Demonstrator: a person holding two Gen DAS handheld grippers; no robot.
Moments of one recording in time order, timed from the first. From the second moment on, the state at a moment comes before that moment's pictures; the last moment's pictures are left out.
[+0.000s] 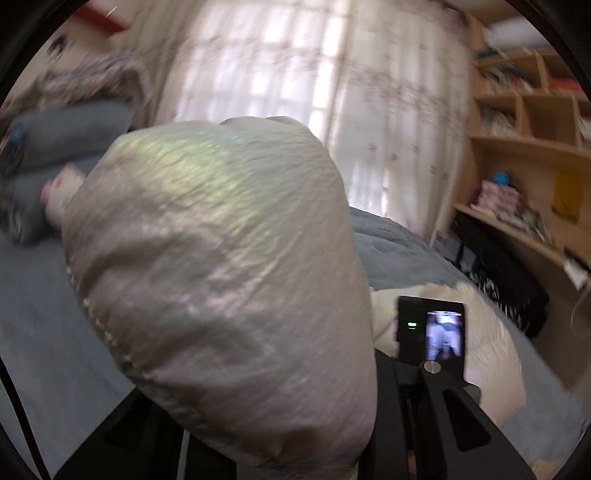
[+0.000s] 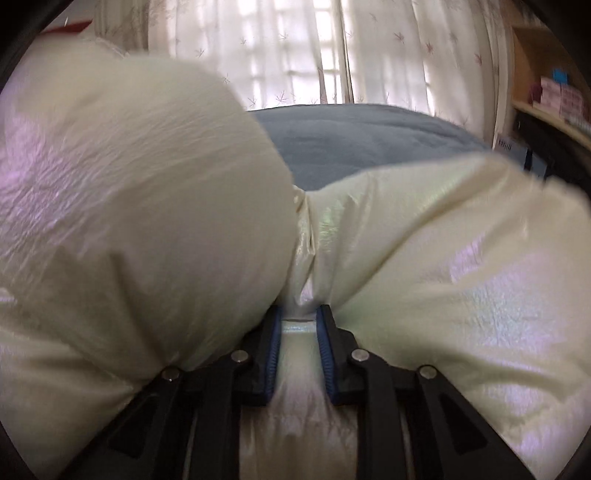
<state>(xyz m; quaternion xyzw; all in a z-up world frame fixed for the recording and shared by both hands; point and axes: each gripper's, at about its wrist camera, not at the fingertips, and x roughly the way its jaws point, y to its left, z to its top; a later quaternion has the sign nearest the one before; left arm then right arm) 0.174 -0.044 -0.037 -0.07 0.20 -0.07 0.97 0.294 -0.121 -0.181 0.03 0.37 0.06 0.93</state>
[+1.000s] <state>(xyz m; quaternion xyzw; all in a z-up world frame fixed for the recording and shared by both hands) 0.148 -0.153 0.001 0.12 0.19 -0.08 0.97 0.278 -0.193 -0.116 0.06 0.45 0.11 0.88</state>
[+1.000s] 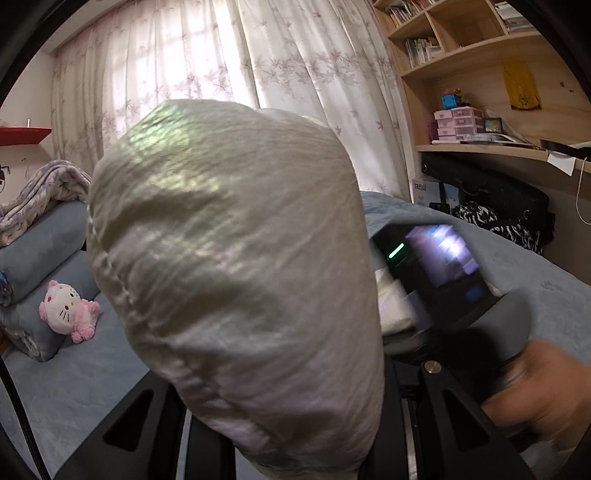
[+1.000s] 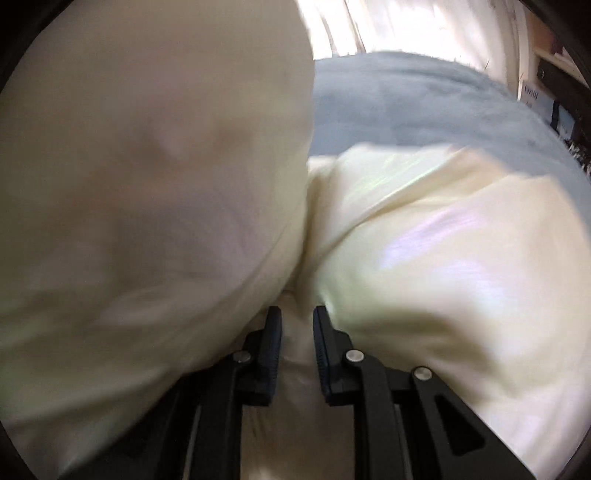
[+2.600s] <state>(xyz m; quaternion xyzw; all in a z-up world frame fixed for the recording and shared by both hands) 0.095 -0.327 -0.141 0.59 0.12 -0.11 0.79 0.232 -0.322 -0.035 0.07 0.40 0.15 0.90</state>
